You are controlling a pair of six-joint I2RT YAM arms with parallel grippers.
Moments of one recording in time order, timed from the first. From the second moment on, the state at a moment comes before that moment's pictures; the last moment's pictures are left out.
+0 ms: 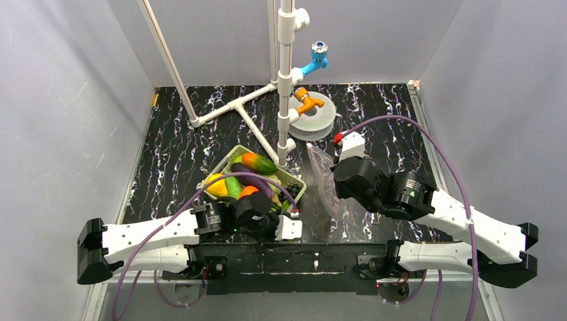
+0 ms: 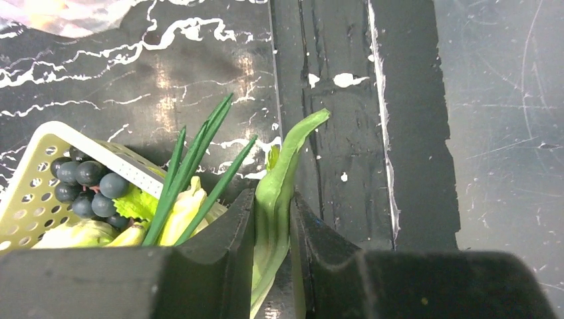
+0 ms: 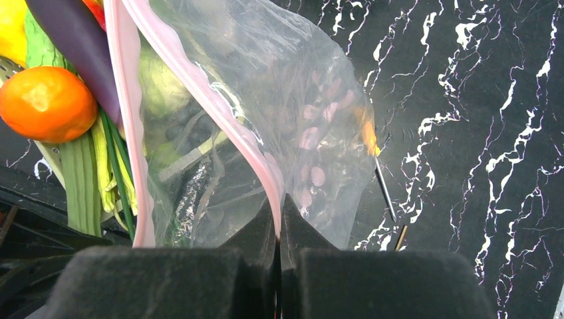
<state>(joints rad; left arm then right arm) -1.25 0.99 0.72 -0.43 0.23 0.40 1.19 1.00 1.24 -1.00 0.61 0.52</state>
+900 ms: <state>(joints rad) -1.25 0.88 0.98 -0.33 0.21 0.17 1.19 1.02 1.24 -1.00 0.61 0.52</state>
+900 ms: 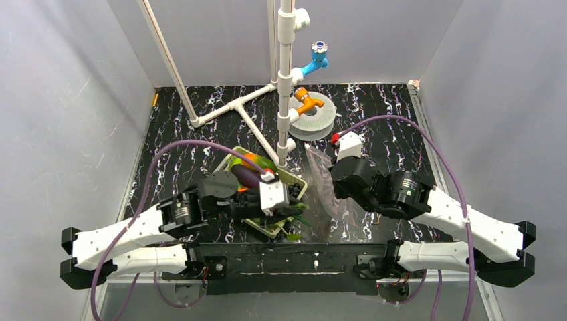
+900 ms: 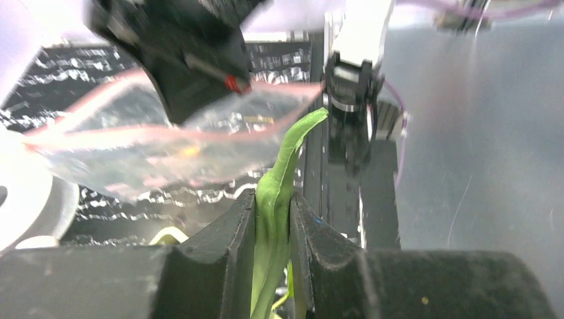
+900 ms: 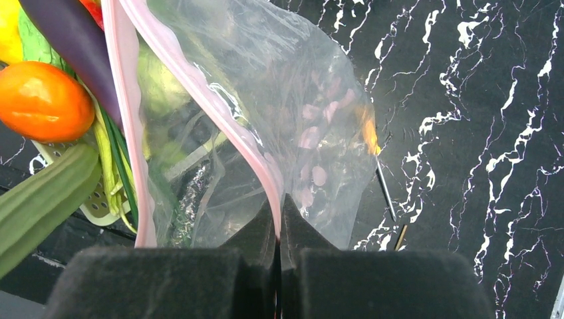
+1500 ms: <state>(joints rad) -1.25 0.89 1.29 -0.20 -0.17 -0.12 1.19 1.05 1.28 -1.00 0.61 0.56</state>
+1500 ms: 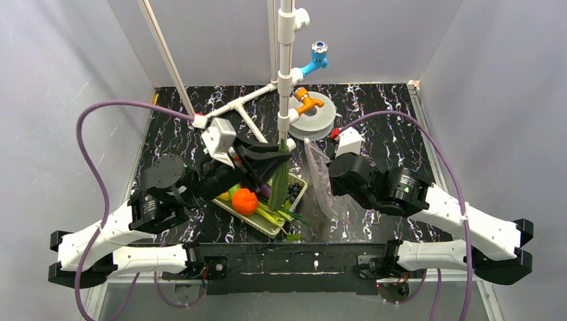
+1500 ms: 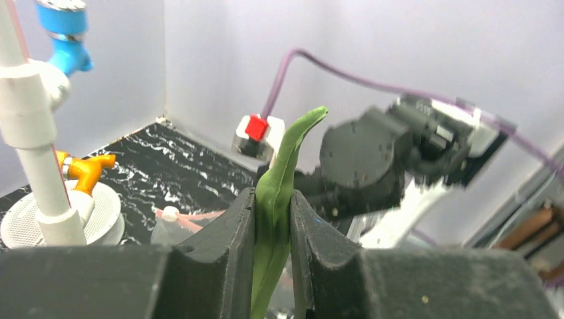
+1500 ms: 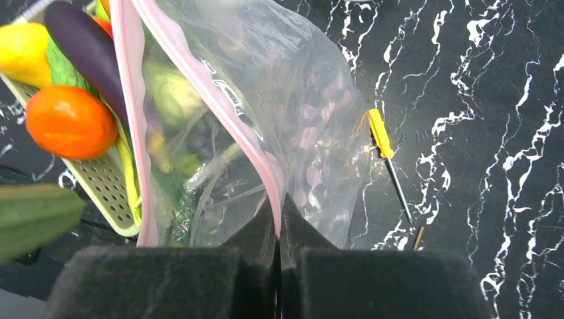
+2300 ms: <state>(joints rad) -1.25 0.97 1.35 0.29 -0.38 -0.31 1.14 1.12 1.34 -1.00 0.57 0.77</state>
